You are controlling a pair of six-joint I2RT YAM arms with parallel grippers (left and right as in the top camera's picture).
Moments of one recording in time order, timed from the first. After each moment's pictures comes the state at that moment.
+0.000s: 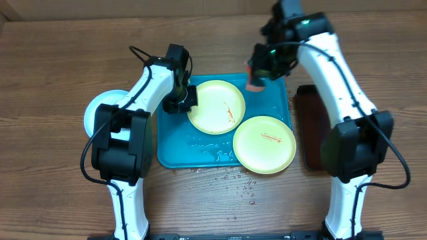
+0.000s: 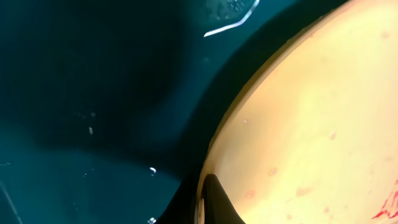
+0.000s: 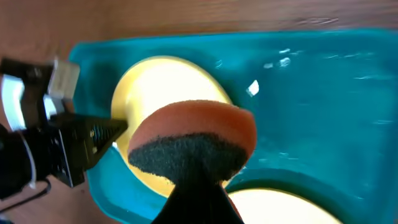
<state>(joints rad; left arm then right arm) -0.22 2.17 1.60 -0.94 0.15 -0.34 0.31 2.16 2.06 -1.20 -0.36 0.34</state>
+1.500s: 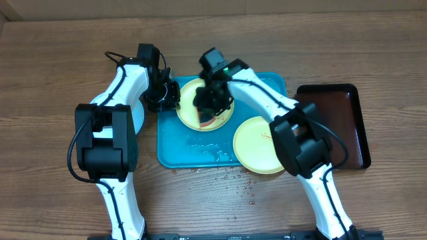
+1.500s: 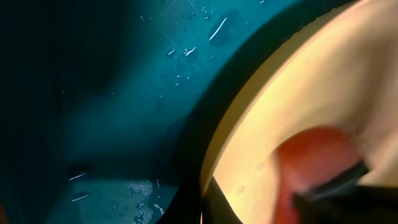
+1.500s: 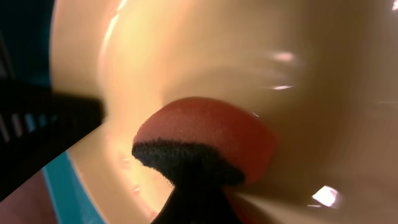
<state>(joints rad) -0.07 2.17 1.57 -0.91 0.36 -0.22 0.60 2.40 1.94 -0.87 -0.41 0.48</state>
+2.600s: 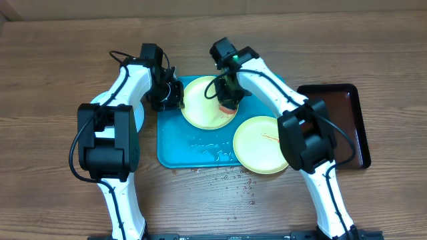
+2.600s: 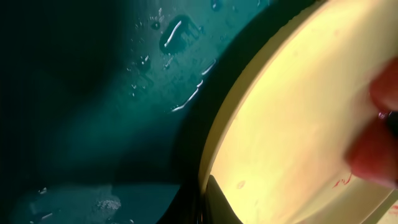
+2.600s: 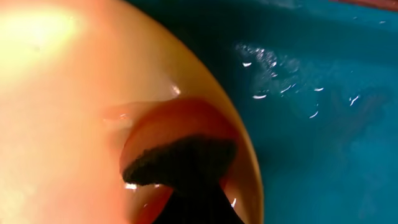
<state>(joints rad) -0.08 2.17 1.57 -0.88 0.39 -0.20 0.54 2.42 2.05 -1.06 0.00 0.32</state>
